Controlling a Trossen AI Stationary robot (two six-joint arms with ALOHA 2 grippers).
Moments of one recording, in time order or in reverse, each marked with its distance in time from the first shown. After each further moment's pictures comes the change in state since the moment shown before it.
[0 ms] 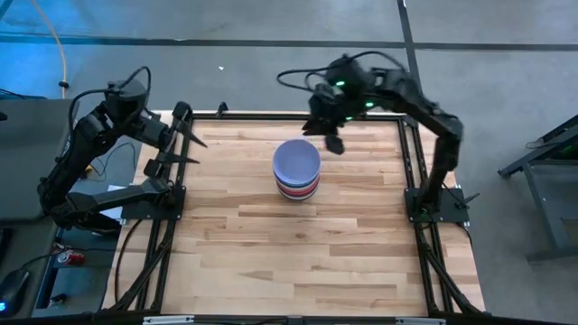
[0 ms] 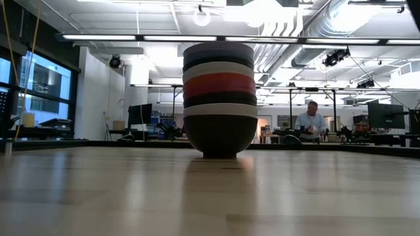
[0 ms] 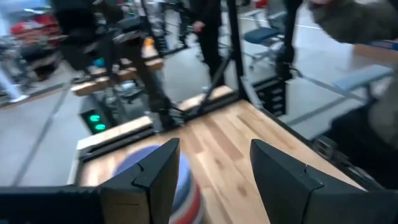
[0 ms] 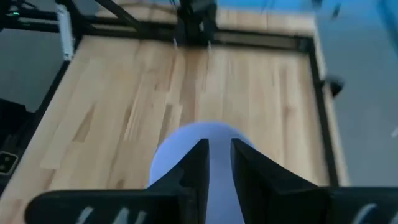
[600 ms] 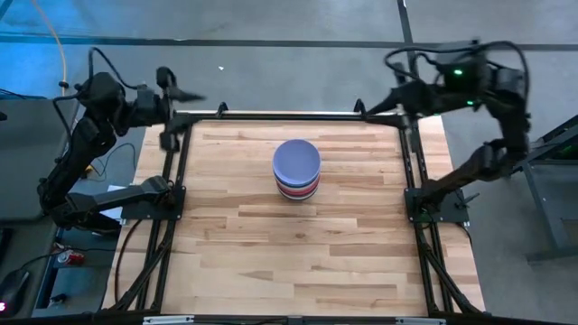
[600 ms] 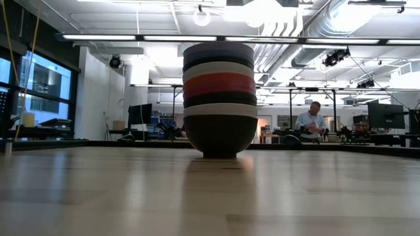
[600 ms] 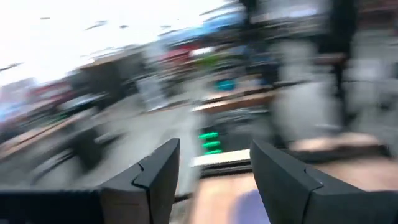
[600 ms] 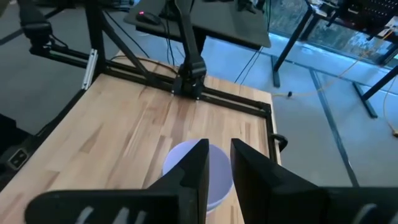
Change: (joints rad) left arm 0.000 -0.007 0.000 0.460 -0.441 -0.338; right arm -0.001 -0.376 -0.012 -0.073 -0.003 -0.107
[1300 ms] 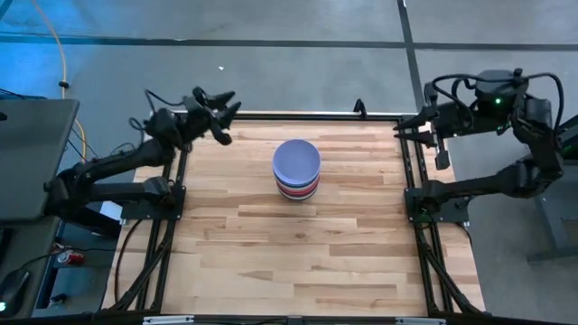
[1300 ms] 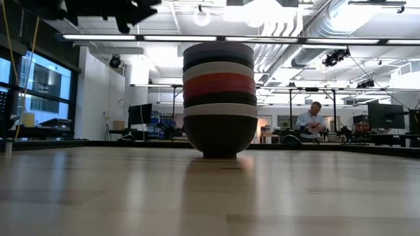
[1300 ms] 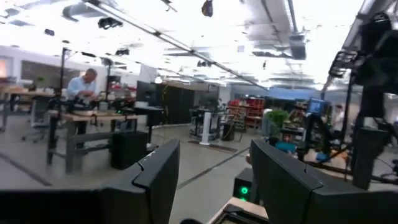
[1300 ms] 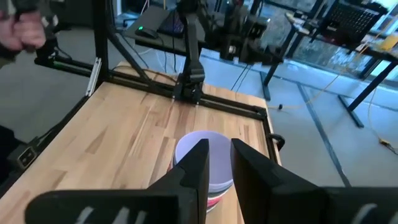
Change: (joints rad) left arm -0.195 0.112 -0.677 1.057 -0.562 -0.360; right arm 0.000 -0.429 -0.554 0.248 0.012 0.051
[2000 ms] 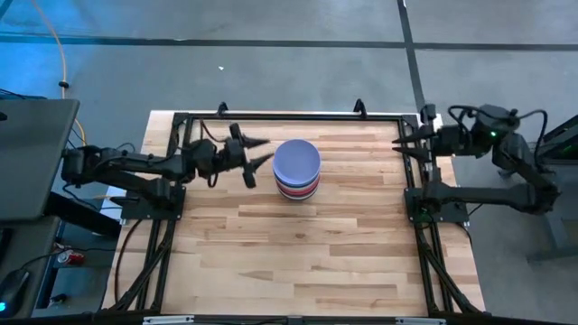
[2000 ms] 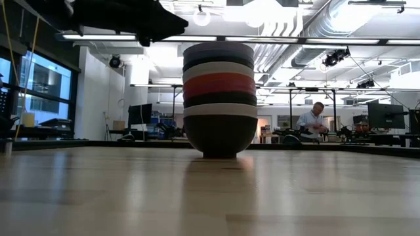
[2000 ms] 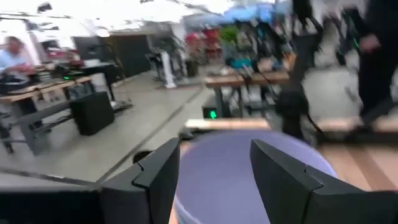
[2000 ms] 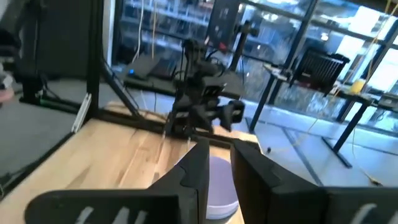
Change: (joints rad) left arm -0.396 0.237 -0.055 0.009 -0.189 0.250; right arm 0.000 -0.390 -0.646 0.520 -0.009 0.085
